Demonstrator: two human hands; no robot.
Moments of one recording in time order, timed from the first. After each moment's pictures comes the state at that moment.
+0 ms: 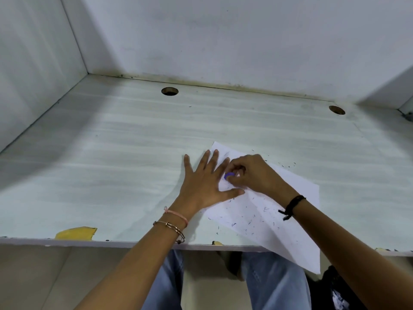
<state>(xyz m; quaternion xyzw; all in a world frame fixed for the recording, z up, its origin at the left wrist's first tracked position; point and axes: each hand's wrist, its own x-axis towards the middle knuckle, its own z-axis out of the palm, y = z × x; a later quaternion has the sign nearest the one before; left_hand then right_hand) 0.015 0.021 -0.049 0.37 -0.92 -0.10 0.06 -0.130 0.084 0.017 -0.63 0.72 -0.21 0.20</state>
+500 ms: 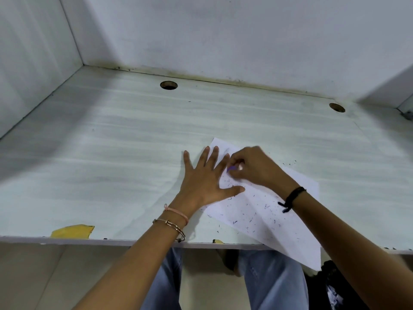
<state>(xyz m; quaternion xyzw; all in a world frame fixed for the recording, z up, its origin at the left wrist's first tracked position) 0.013 0.019 -0.051 0.37 -0.92 -0.10 0.07 -0.131 0.074 0.028 -0.64 0.73 -0.15 0.18</state>
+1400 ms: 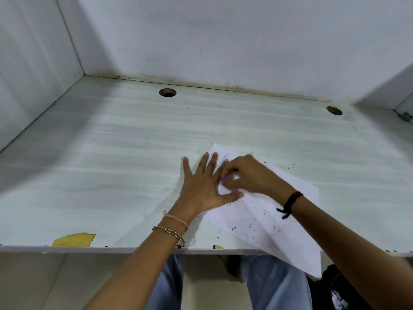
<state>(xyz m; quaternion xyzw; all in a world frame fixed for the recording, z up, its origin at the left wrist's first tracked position) 0.013 0.017 -0.051 0.37 -0.92 -0.10 0.06 -0.126 0.073 0.027 -0.67 0.71 -0.13 0.20</state>
